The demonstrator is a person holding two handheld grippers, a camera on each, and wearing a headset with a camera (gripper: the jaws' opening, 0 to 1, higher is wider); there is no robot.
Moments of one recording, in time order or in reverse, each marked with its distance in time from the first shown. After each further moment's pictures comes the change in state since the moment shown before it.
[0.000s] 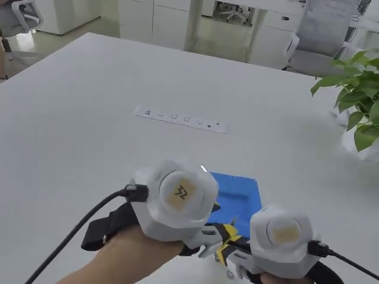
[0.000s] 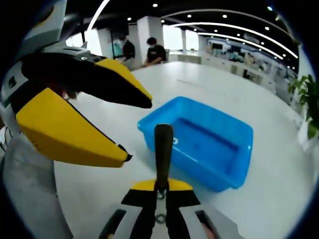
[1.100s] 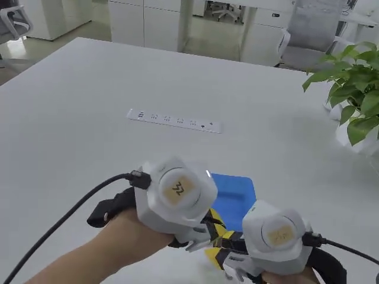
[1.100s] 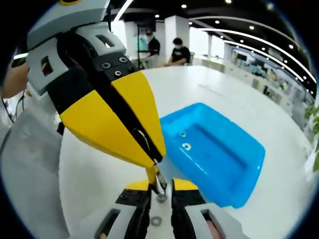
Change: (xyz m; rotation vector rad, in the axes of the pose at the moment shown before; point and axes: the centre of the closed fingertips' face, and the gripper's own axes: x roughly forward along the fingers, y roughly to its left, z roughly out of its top) left arm 0.004 -0.015 -0.017 0.201 0.091 -0.184; right arm 0.002 0.012 0.005 -0.212 0.013 0.137
